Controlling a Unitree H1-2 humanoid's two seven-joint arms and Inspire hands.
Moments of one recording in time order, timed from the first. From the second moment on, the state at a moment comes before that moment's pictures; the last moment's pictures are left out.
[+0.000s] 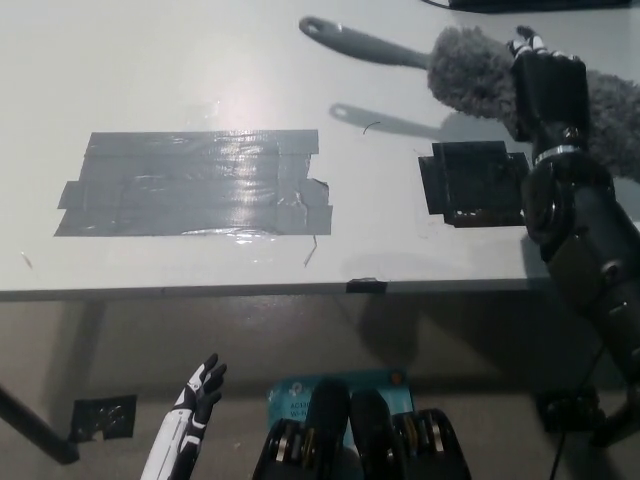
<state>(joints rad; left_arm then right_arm) 0.13 0.11 -0.09 0.00 0.14 -0.20 -0.04 -0.99 -0.24 0.32 1.00 -0.82 0.09 -0.39</state>
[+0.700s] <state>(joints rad) 0.12 0.11 -0.10 0.00 0.14 -0.19 -0.04 -0.94 -0.26 0.33 0.87 -0.70 0.10 0.06</state>
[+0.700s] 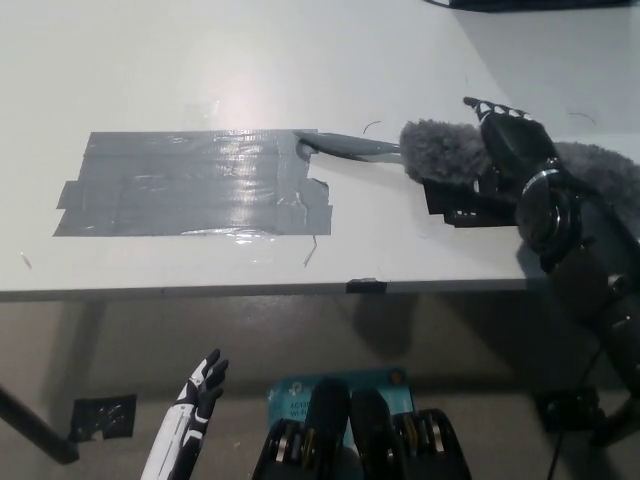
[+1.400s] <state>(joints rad) 0.11 0.11 -0.10 0.00 0.14 -0.18 -0.04 -0.94 -0.37 0.11 0.42 -0.33 0.25 0.37</state>
